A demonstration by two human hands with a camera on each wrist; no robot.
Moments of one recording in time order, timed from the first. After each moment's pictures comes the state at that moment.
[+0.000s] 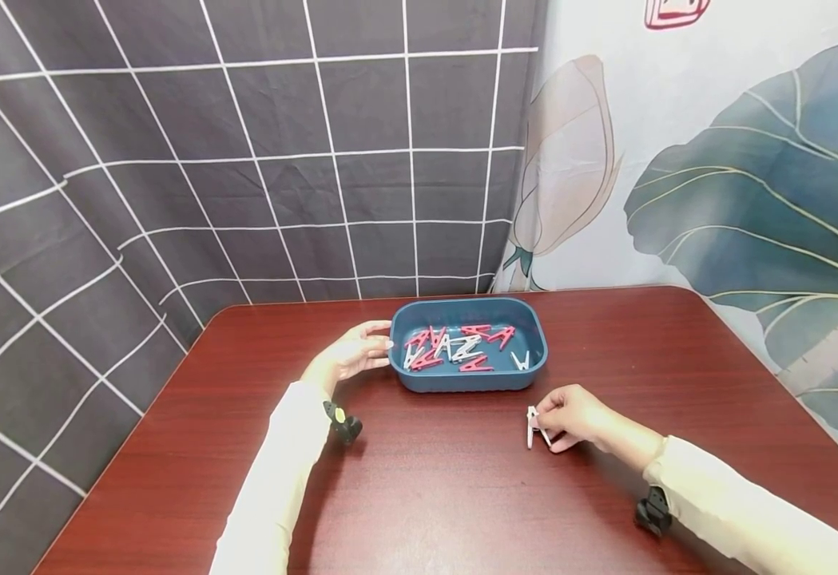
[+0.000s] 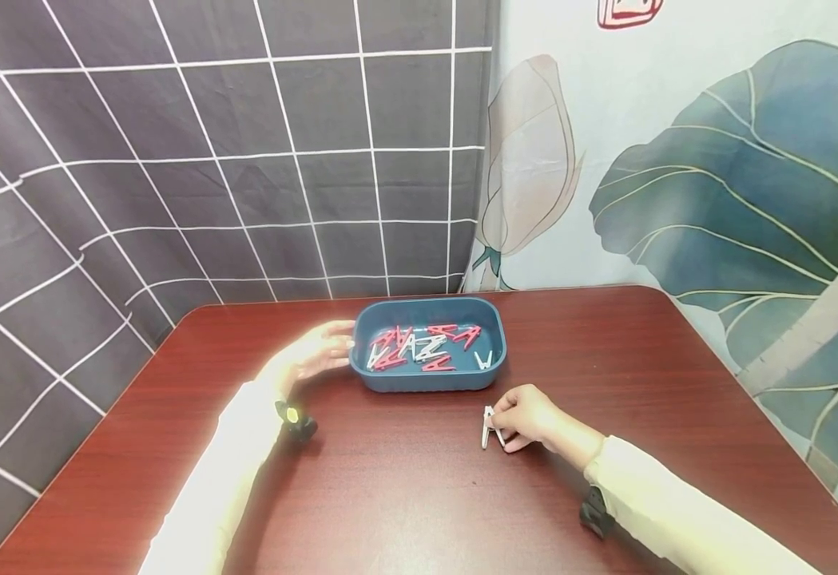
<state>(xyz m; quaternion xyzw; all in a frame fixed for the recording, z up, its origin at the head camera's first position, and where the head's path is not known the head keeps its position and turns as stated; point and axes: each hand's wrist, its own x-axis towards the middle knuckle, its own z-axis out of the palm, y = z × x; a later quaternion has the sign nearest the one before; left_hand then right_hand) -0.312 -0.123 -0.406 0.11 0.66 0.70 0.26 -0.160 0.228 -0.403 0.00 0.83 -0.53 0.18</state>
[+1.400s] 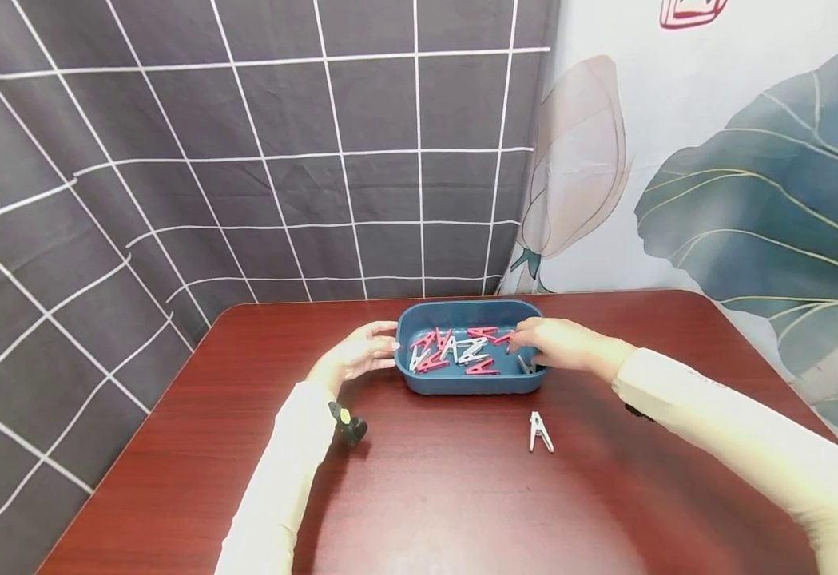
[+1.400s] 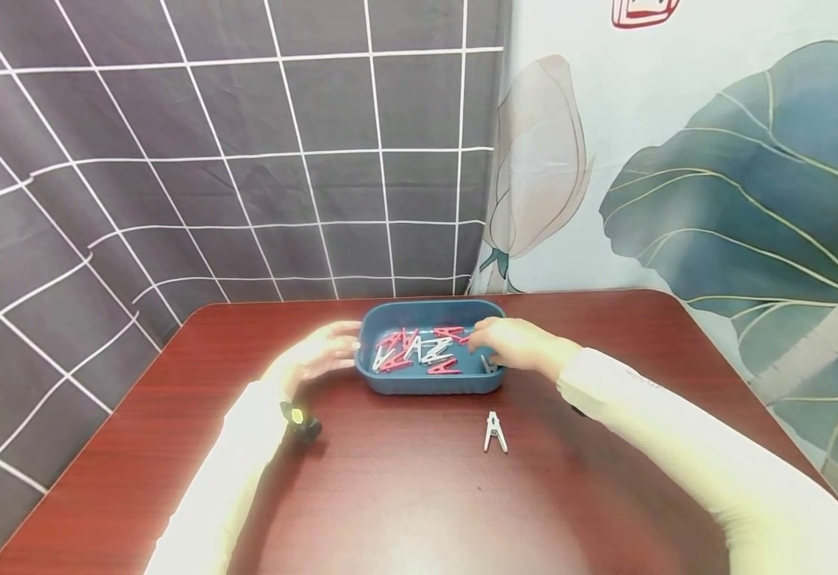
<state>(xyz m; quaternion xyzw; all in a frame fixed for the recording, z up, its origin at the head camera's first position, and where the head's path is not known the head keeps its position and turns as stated) -0.311 -0.124 -0.405 0.12 0.66 0.69 0.26 -0.253 0.230 -0.344 -0.43 0.90 -0.04 -0.04</state>
